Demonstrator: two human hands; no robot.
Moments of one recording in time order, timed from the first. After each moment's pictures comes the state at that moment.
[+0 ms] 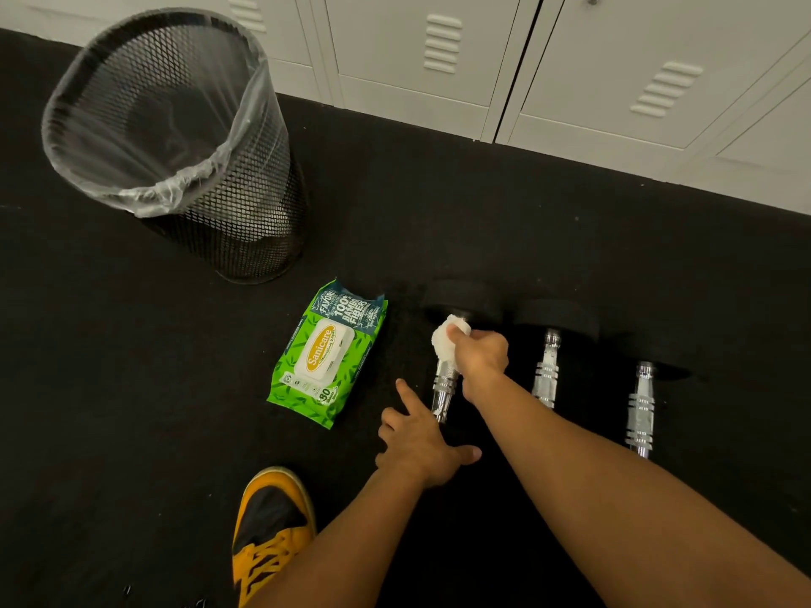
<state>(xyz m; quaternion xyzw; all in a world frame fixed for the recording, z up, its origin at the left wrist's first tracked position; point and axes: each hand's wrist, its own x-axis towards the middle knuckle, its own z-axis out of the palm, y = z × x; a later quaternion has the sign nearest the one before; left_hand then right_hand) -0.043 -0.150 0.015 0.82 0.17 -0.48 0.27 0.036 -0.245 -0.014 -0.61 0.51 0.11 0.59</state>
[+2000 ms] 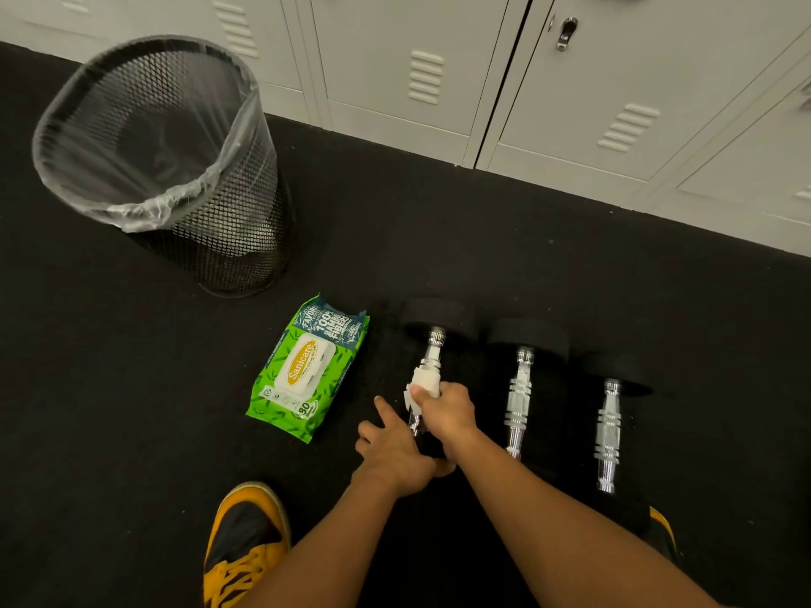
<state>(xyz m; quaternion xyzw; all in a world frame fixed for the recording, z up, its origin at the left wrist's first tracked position) -0.041 -0.148 0.016 0.81 0.18 -0.48 0.30 -0.013 -0.241 -0.029 -0.72 0.40 0.25 0.51</state>
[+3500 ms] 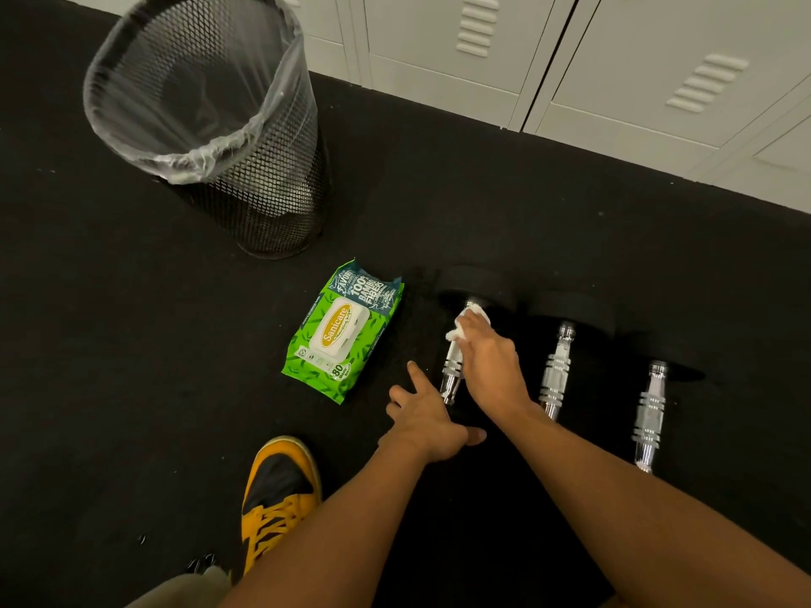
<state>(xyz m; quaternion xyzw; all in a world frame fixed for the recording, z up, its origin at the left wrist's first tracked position) -0.043 -0.145 0.013 0.81 0.18 -0.48 0.30 -0.003 -0.262 -0.017 -0.95 0.00 0.10 0.29</state>
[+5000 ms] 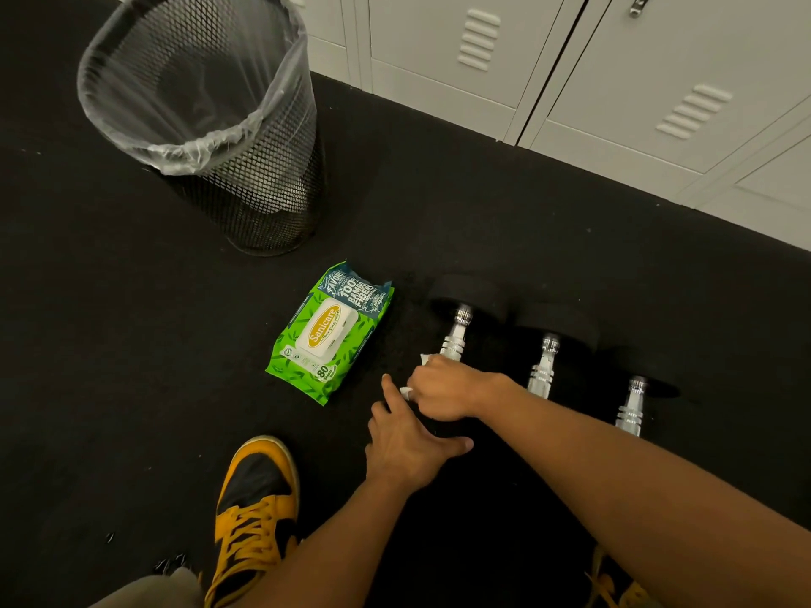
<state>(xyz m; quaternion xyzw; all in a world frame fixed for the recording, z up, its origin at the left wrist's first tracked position) -0.071 -0.142 0.004 0.82 0.23 -0.37 0.38 0.020 -0.237 -0.001 -0.84 -0.33 0.42 0.04</state>
